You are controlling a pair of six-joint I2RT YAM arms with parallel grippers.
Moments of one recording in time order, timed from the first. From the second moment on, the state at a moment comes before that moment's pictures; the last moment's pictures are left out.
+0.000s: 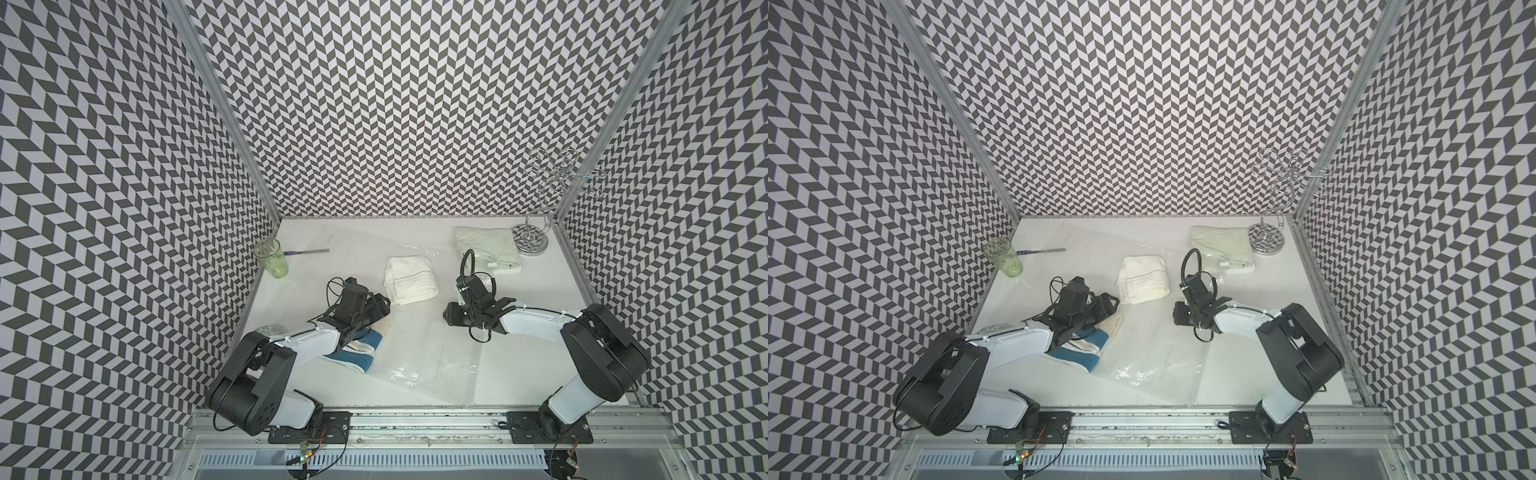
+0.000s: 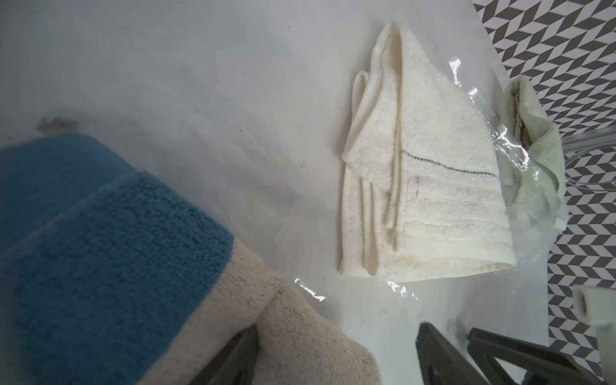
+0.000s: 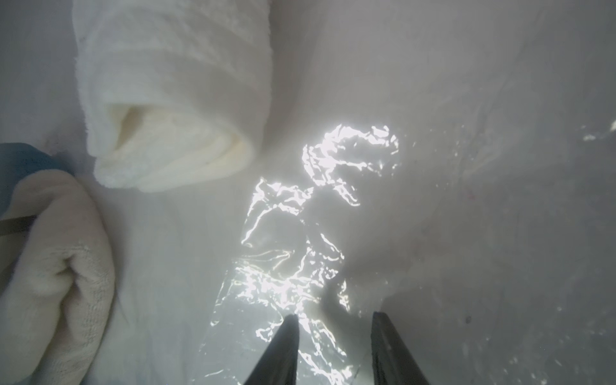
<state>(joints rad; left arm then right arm) -0.45 1.46 0.53 0.22 0.08 -0.89 0.59 1.61 0.75 -0.12 -0.12 0.62</state>
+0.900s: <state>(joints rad) -0.33 1.49 0.80 0.11 0.18 -0.74 0.70 1.64 0.95 -0.27 -0.26 0.70</state>
